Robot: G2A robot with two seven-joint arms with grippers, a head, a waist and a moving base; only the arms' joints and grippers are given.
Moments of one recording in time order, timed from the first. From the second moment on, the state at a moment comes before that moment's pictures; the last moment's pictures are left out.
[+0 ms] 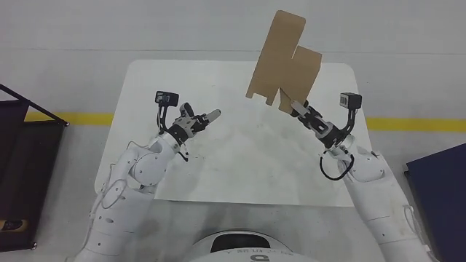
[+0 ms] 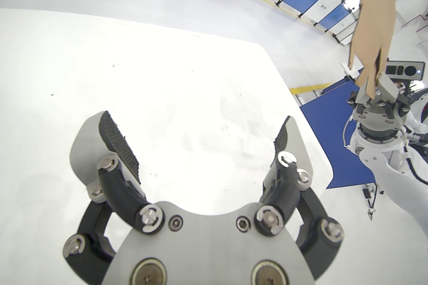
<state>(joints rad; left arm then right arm) 1.53 -1.19 -1.32 -1.77 0.70 -0.15 -0.38 -1.46 -1.16 1.38 -1.48 0.10 -0.78 0.52</state>
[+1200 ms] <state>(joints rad) 1.55 -1.19 -1.34 -1.78 0.69 -0.17 -0.35 -1.27 -1.26 1.21 -1.10 2.04 0.43 1.37</state>
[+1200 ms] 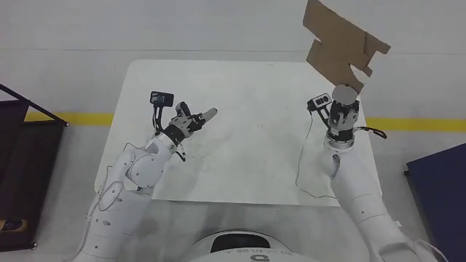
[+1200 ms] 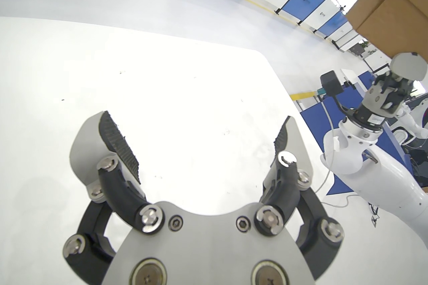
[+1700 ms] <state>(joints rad) 1.54 -1.19 -1.35 -1.77 0.67 -0.18 -0.35 -1.22 -1.25 1.24 -1.09 1.50 0.07 1.53</state>
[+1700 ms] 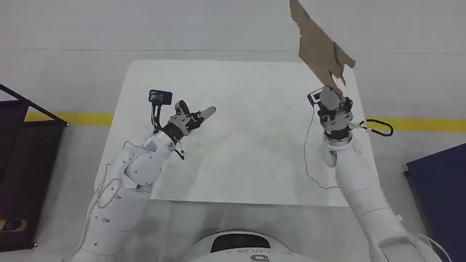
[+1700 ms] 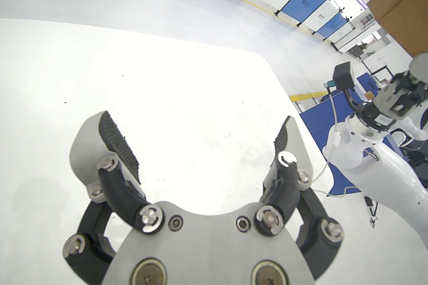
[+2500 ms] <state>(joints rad) 1.51 -1.19 -1.39 -1.79 0.31 -0.12 -0.47 -1.28 -1.18 1.37 -1.17 0.67 -0.56 1.26</state>
